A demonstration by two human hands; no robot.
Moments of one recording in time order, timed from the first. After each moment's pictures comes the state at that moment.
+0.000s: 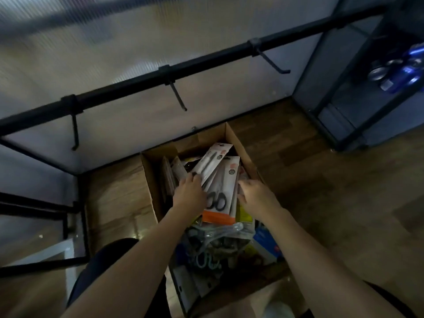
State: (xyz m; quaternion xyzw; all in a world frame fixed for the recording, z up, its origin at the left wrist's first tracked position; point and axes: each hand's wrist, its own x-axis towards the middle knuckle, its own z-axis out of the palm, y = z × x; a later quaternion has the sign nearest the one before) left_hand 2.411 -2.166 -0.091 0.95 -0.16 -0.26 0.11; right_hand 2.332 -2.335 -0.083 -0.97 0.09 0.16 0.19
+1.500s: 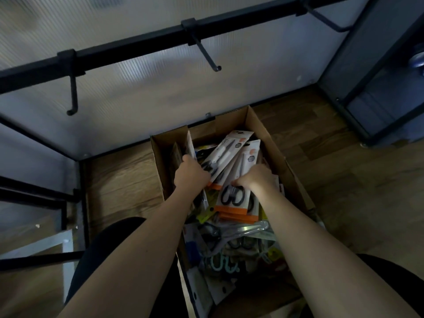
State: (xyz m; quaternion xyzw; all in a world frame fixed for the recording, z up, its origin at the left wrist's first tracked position) left_hand 2.455 -2.147 -0.119 0.94 0.06 -0.27 0.22; right_hand 2.403 -2.297 -0.141 -0.82 0.38 0.26 0.33
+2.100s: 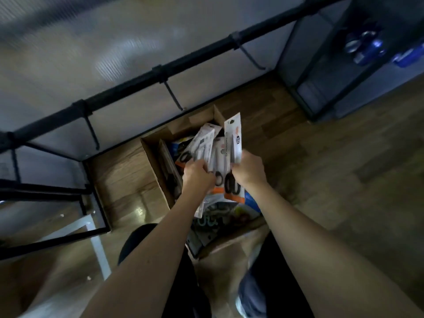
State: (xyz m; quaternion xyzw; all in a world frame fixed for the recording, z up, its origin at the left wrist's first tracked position) left_hand 2.367 -2.184 0.034 0.92 -0.02 -0.28 0.29; right_hand 2.325 -2.303 0.040 -0.84 0.37 0.15 0.36
